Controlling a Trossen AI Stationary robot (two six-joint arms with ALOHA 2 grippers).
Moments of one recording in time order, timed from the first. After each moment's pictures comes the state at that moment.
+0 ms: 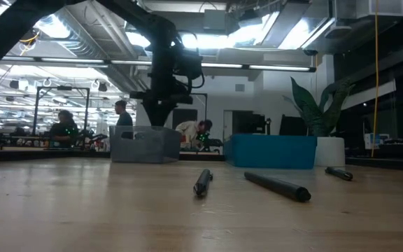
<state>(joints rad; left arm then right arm) 0.58 2.02 1.70 -1.16 -0.21 -0.48 -0.22 1.63 2.34 -1.41 0.98 0.07</state>
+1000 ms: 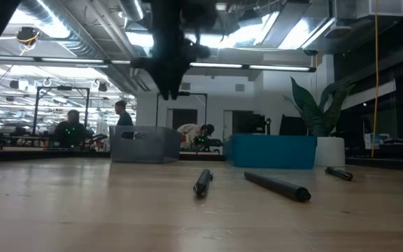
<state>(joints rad) 0.21 1.87 1.70 -1.23 -0.17 -0.77 -0.22 1.63 2.34 -1.42 0.98 0.03</state>
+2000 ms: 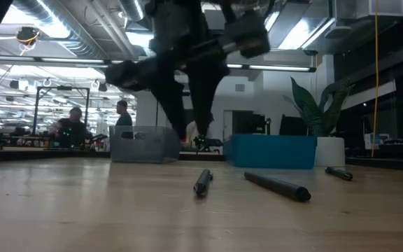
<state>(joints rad) -0.26 2.11 1.70 -0.95 -0.03 -1.46 -0.22 1.63 2.34 -1.40 1.03 -0.06</state>
